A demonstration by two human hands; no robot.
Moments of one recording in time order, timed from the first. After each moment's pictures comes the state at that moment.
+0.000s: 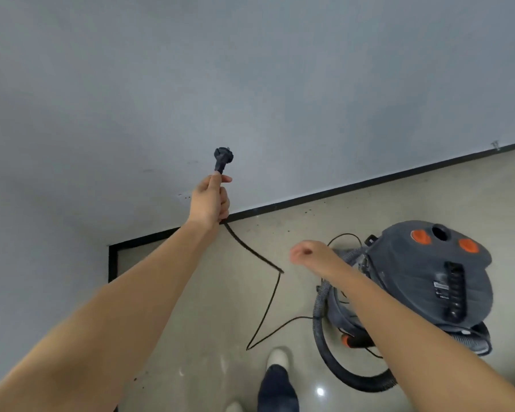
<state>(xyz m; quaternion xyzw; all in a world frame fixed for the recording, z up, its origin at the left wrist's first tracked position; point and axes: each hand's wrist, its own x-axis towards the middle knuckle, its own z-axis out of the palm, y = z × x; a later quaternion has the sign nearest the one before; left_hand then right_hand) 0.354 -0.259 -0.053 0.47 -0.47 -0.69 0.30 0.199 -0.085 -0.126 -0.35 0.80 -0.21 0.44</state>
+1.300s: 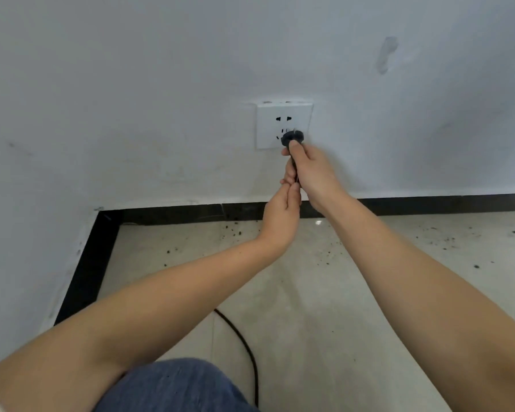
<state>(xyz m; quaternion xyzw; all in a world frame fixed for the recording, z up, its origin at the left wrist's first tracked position) 0.361 -0.537 -0.679 0.48 -0.61 -0.54 0.33 0.278 -0.561 -0.634 -0.37 0.61 -0.53 0.45</state>
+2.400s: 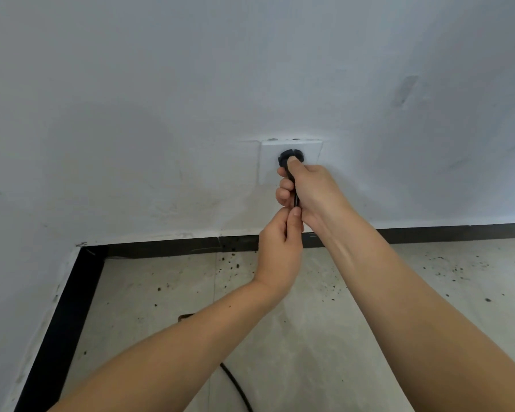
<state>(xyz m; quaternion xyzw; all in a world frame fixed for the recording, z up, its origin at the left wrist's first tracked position) 0.366 -0.557 -0.663 0.43 -0.58 -0.55 0.41 0.293 -0.598 -0.598 -0.18 0.59 -0.57 0.54</state>
